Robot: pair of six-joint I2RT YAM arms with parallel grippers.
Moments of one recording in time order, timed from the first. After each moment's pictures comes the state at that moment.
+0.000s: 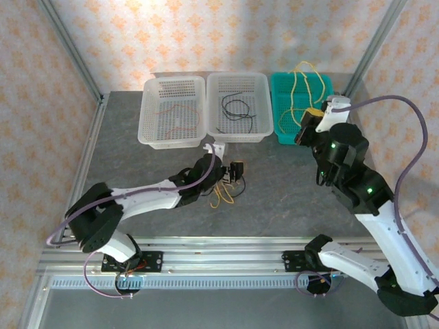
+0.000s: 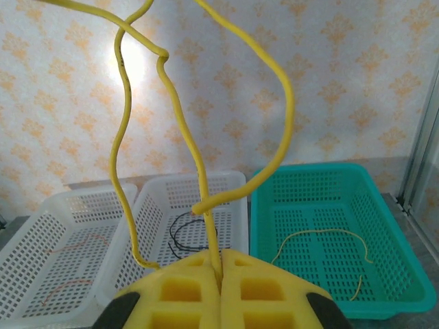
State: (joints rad) left arm -0.83 1.49 0.84 0.19 -0.26 -0.53; right arm 0.59 0.90 1.31 -0.56 0.51 0.22
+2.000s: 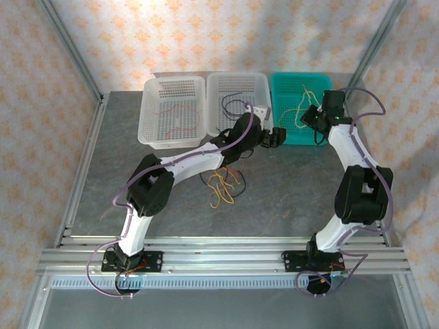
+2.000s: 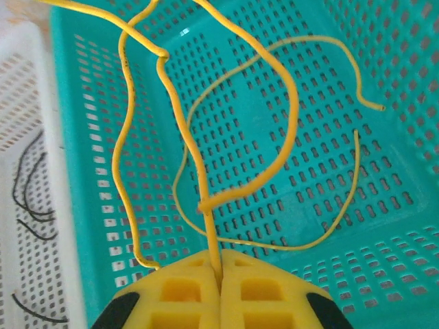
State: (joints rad) left arm -0.78 2.07 1.65 0.07 0.00 -0.52; right arm -0.08 1.74 1.37 -0.42 -0.11 0.50
